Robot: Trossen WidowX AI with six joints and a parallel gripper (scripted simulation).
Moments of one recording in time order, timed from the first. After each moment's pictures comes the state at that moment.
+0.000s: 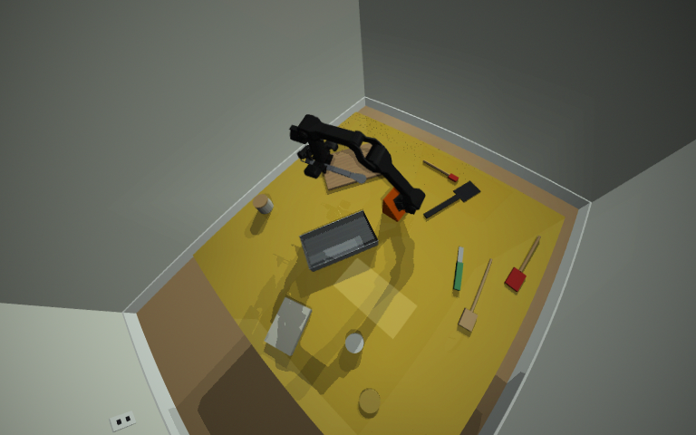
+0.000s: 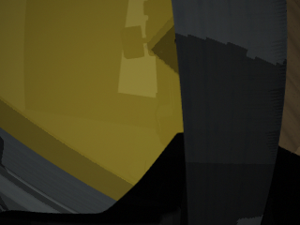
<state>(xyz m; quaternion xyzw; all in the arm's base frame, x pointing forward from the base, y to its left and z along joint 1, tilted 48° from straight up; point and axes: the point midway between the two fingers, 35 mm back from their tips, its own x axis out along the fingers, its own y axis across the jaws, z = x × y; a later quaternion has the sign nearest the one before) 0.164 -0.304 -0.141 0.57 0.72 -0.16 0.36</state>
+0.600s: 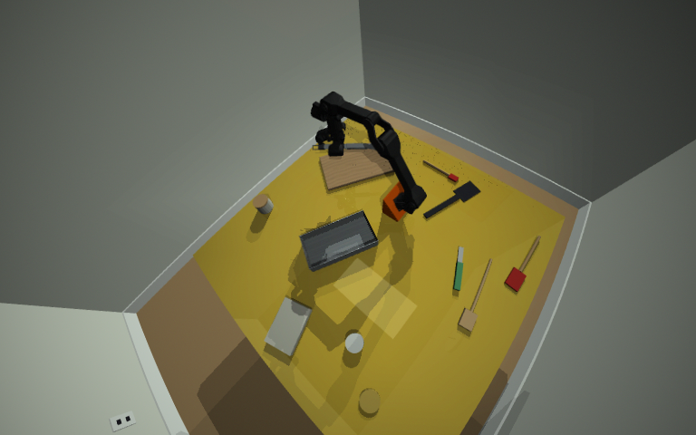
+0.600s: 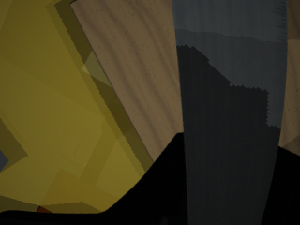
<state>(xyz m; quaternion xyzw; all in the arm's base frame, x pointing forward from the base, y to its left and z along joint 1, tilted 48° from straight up) 0.046 -0.339 -0.151 0.48 0.74 -0.01 0.47</state>
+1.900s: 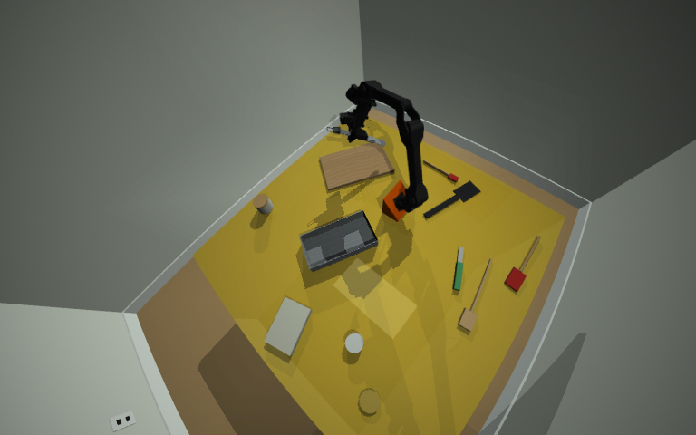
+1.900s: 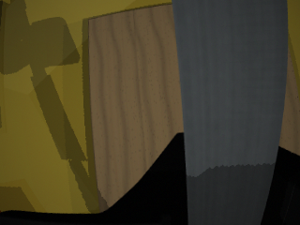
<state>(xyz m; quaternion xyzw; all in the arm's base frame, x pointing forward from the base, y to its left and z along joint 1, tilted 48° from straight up) -0.046 -0.354 -0.147 0.45 0.56 0.01 0.69</state>
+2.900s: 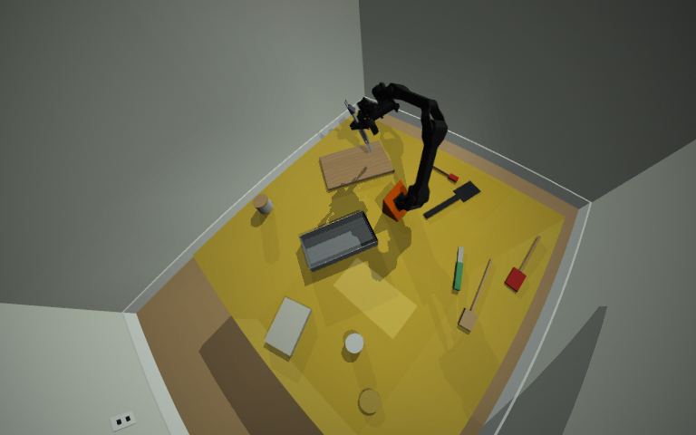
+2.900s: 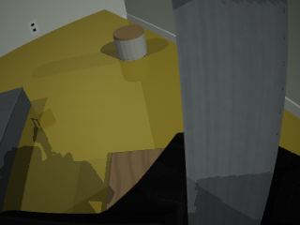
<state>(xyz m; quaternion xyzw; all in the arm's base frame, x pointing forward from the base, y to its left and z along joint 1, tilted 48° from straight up) -0.069 -0.383 -0.098 0.41 0.30 -0.15 0.85</state>
